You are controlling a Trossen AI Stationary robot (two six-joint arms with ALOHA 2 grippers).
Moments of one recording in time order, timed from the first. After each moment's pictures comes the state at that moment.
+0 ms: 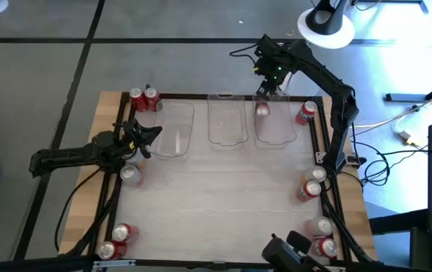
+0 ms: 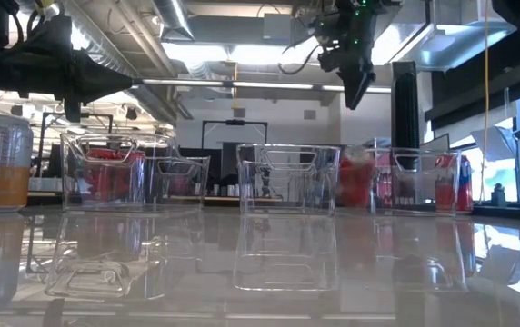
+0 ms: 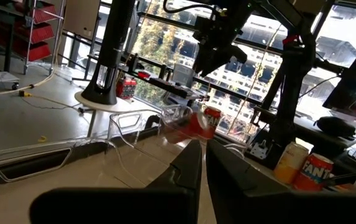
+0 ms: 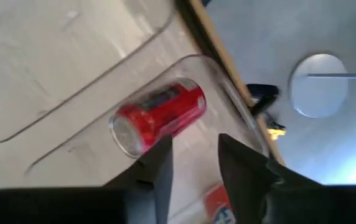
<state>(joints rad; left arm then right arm) 0.15 0.05 0.01 0.16 -0.38 -0.28 -0.72 1.90 2.11 -1.52 0.03 -0.22</state>
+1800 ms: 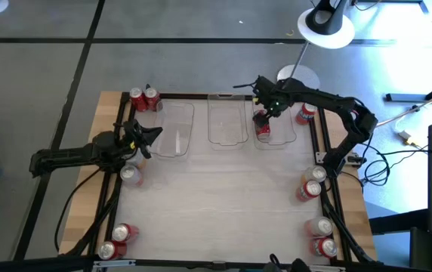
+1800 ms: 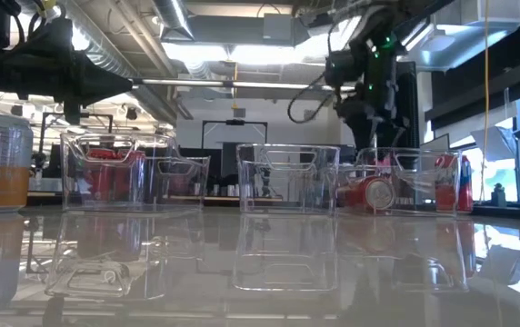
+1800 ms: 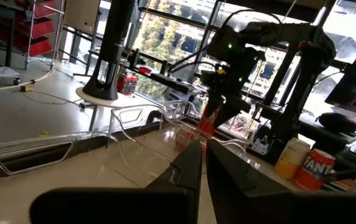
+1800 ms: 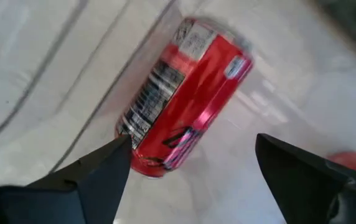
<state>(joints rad) 0.15 0.06 0.01 0.14 -0.38 -0.29 -0.62 1.66 1.31 -1.04 0.02 0.24</state>
